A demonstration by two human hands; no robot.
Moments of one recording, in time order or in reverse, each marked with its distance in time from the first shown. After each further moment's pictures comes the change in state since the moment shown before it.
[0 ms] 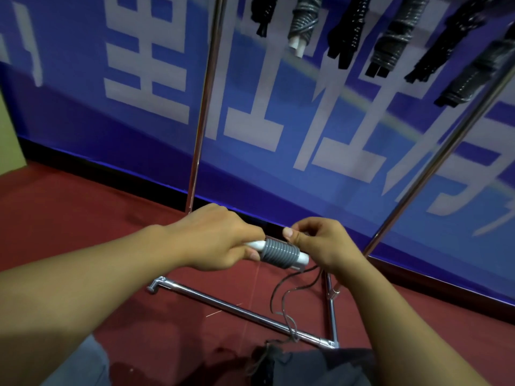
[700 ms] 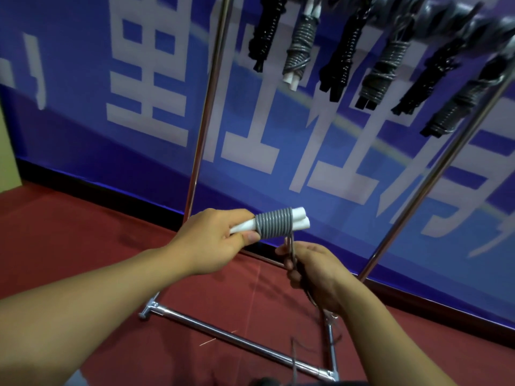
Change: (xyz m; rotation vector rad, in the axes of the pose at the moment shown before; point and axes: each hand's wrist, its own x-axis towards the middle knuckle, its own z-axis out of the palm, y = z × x) left_hand 0.012 -0.008 -0.008 -0.450 0.301 -0.432; right_hand 0.006 -0.012 0.010 0.539 -0.157 0.213
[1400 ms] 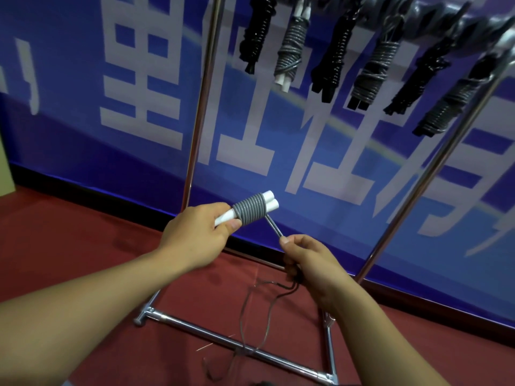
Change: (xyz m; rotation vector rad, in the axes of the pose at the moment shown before) left_hand 0.011 -0.007 0.006 0.076 0.143 -0.246; right_hand 0.002 0.000 -0.005 0.026 0.064 -0.085
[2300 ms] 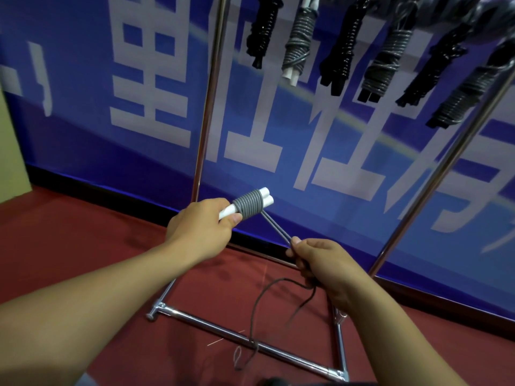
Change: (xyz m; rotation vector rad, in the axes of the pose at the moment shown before) left_hand 0.002 0.000 -0.004 0.140 -0.001 -0.108; right_hand -0.011 -0.008 0.003 -0.178 0.011 0.054
